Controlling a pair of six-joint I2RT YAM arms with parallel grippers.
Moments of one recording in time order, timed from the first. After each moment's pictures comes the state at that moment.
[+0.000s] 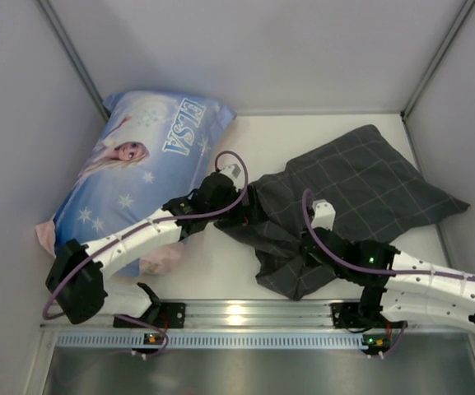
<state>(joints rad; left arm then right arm) -0.78 1.31 0.92 -0.29 0.12 -0.81 1.16 0.84 0.69 -0.69 0.52 0.73</state>
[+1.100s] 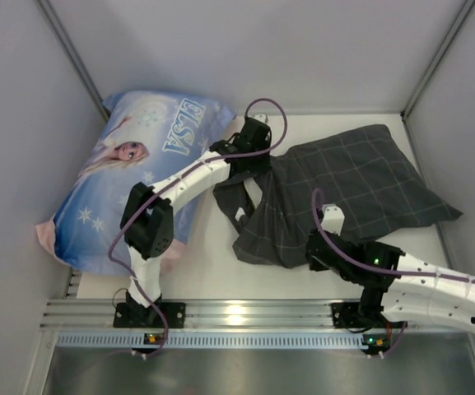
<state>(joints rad) -0.70 1.89 1.66 -0.47 -0.11 -0.58 1.16 0.78 0.68 -0.80 0.51 0.88</state>
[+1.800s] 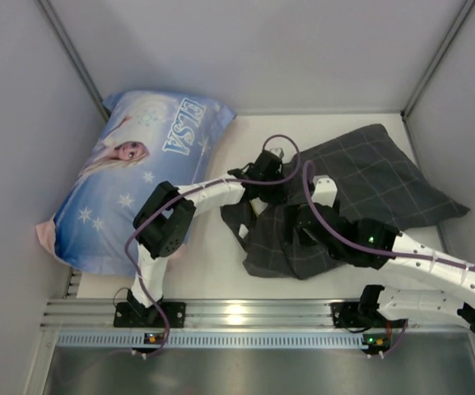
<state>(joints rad) -0.76 2.05 1.49 -0.24 0.08 -0.64 1.11 0.97 0.98 -0.80 0.58 0.74</state>
